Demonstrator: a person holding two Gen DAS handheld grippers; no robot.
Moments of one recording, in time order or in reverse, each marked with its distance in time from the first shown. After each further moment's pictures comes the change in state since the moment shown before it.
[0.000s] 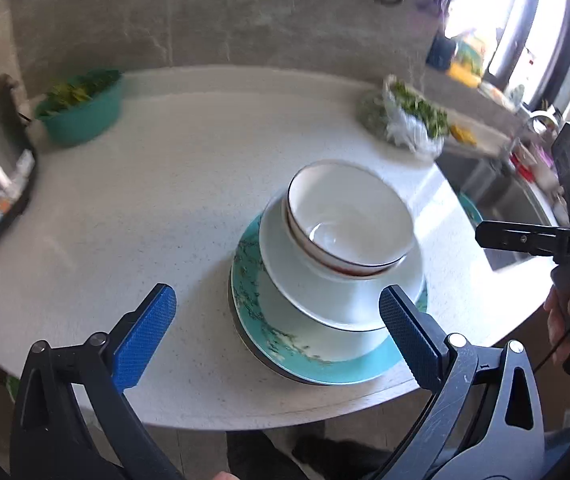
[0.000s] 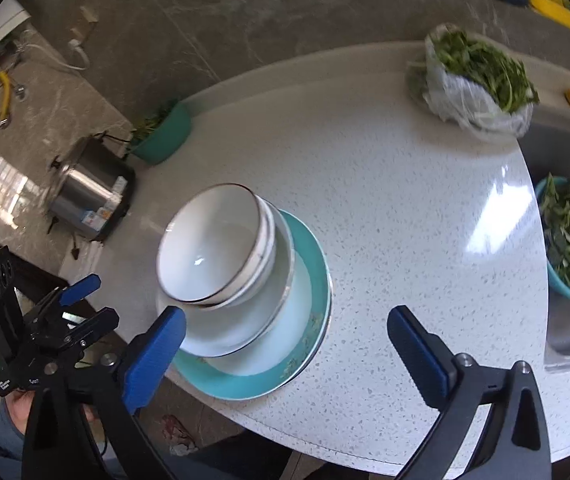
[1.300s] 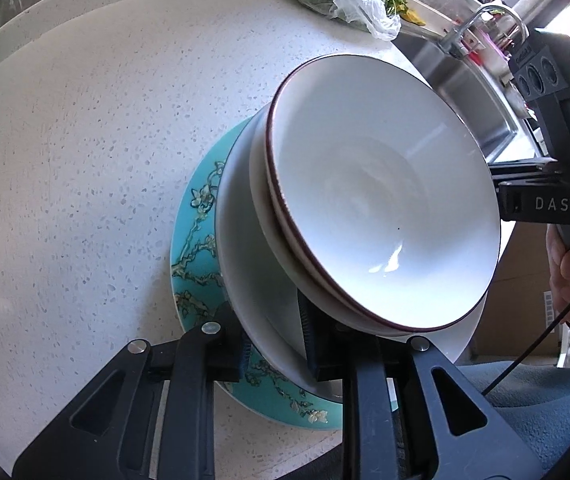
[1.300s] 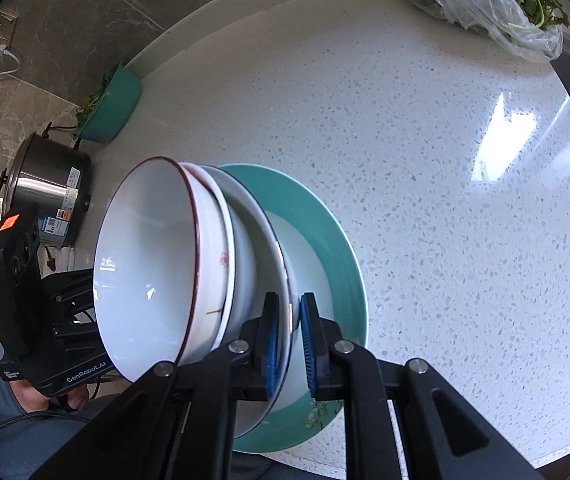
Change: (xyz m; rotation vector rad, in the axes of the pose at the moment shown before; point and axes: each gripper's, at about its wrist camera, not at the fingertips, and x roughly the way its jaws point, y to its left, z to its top) left arm 0.135 0.011 0.052 0.275 0.439 -0.314; right arm 0.109 0.005 0.016 0.186 0.230 -0.039
